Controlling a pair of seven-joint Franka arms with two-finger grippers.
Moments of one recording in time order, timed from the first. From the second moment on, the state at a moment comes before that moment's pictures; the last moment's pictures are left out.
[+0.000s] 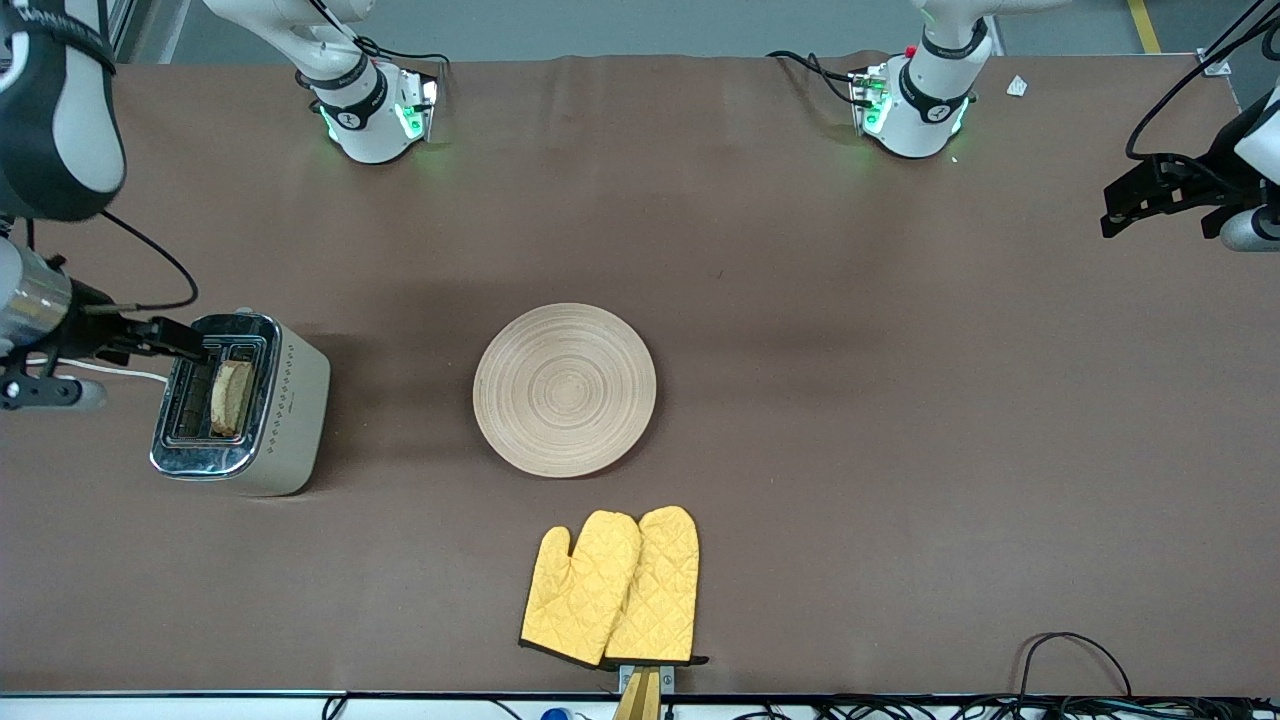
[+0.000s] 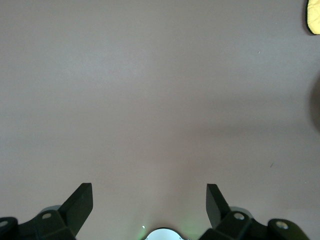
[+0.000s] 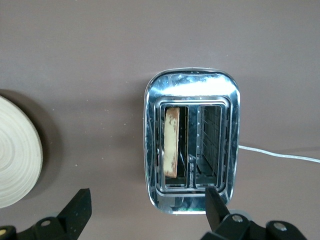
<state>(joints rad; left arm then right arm) 0.00 0.02 -0.09 -1.41 0.03 1.39 -0.03 -0.02 0.21 -0.02 -1.61 -0.01 1.75 -0.03</state>
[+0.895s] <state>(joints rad) 0.00 0.02 -0.09 -1.41 0.03 1.39 -0.03 -0.03 0.34 -0.03 -1.67 -0.02 1.81 -0.03</state>
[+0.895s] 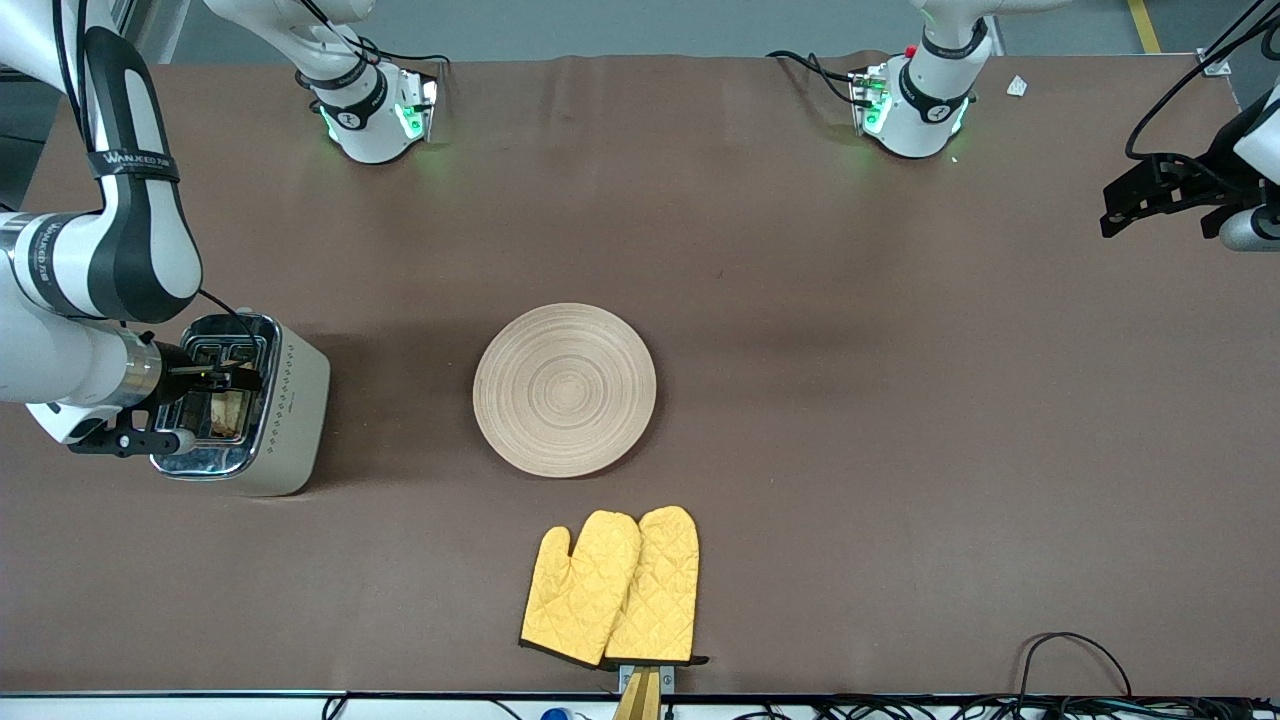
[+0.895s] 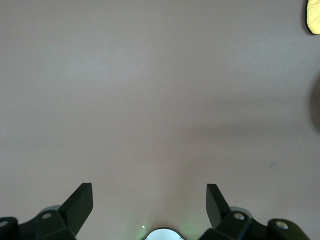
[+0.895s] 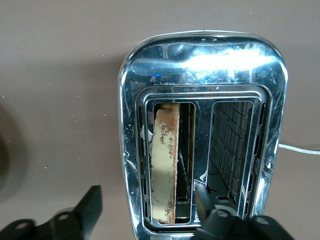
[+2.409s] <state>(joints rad) -0.01 0.02 -0.10 -1.41 0.03 1.39 -0.03 -0.03 0.26 -0.02 -1.42 -0.01 1.63 -0.03</state>
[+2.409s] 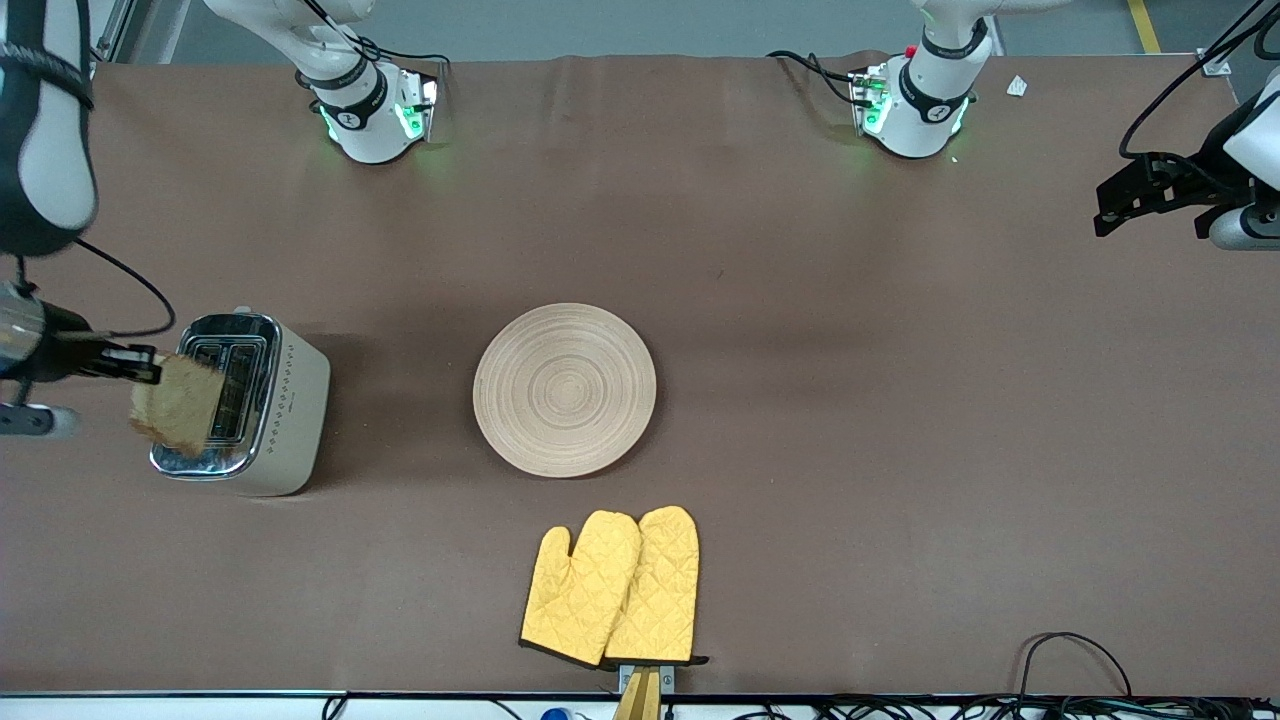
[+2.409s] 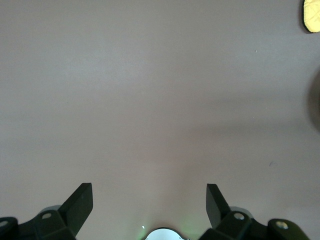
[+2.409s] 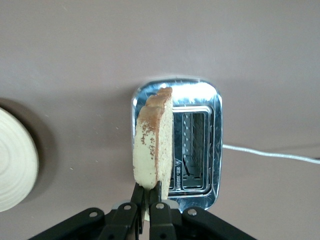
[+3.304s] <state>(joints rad) -0.02 0.02 -0.12 -1.41 0.03 1.39 -0.03 0.08 0.27 0.07 -1.59 0.55 1.96 0.07</state>
